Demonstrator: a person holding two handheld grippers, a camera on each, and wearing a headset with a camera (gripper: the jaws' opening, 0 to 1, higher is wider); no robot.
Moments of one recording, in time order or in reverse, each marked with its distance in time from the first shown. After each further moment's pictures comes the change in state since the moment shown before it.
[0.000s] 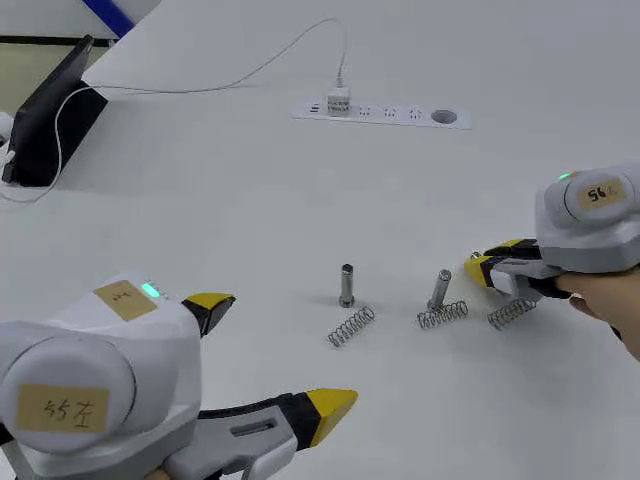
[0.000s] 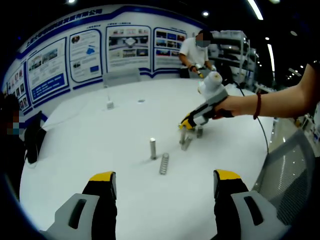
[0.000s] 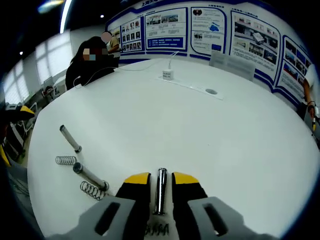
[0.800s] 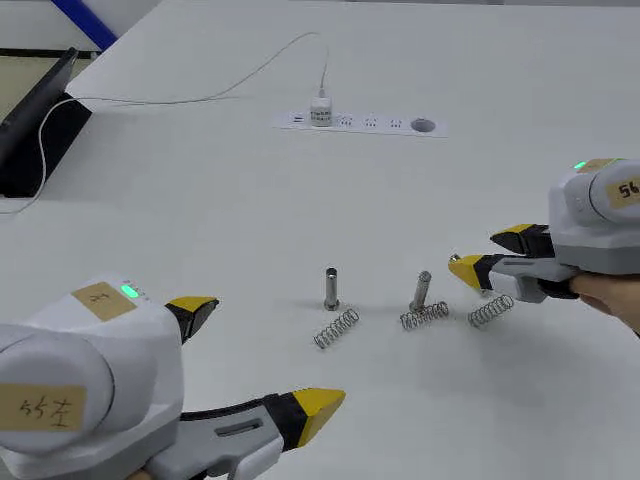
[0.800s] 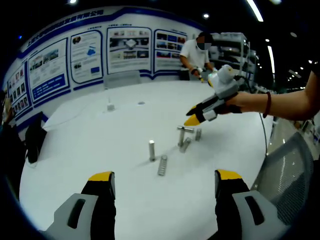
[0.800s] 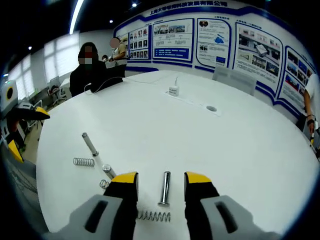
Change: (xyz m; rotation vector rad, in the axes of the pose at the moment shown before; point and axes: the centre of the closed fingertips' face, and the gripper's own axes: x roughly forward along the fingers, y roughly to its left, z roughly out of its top) left arm -0.005 -0.003 0.004 -0.010 -0.015 0.000; right arm -0.036 0.008 0.021 -0.066 -0.081 0.022
